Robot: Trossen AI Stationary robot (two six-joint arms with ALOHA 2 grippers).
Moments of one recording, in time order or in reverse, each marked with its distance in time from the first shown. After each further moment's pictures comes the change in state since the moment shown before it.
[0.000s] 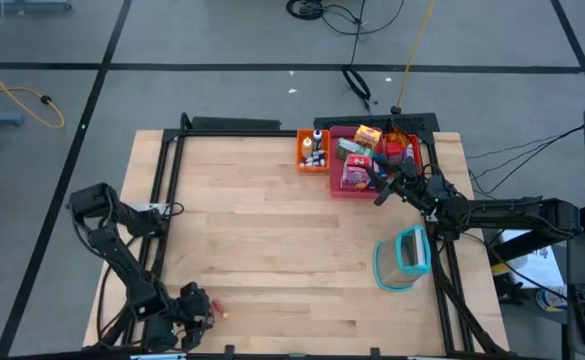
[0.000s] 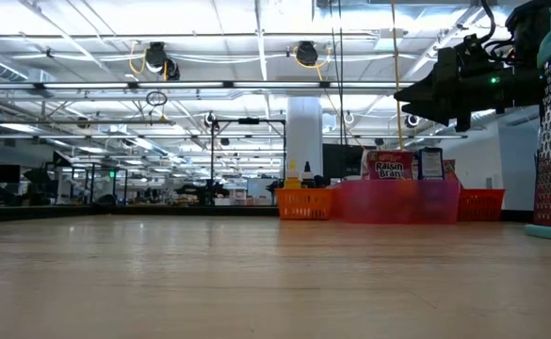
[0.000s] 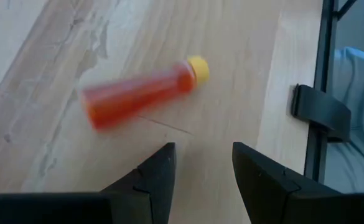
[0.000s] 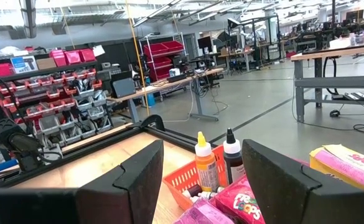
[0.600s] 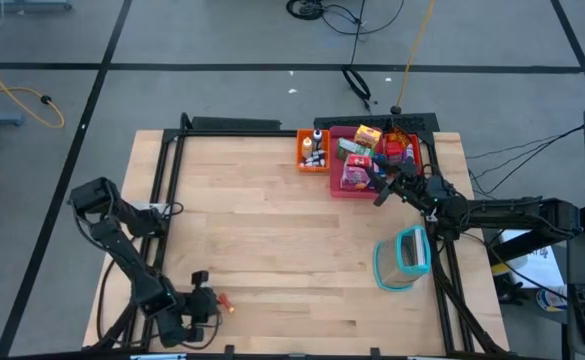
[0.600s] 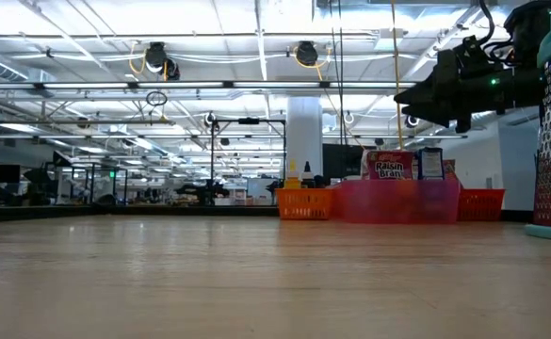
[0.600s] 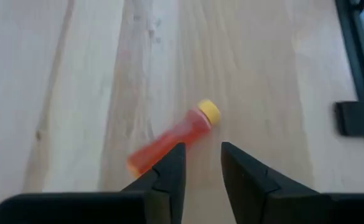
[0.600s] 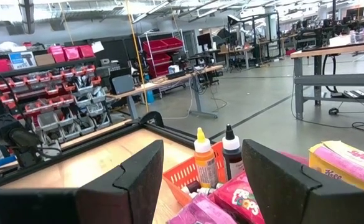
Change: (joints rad) left arm 0.090 -0.045 0.049 -0.145 -0.080 0.429; right arm 0.000 0.000 0.000 -0.017 0.000 0.000
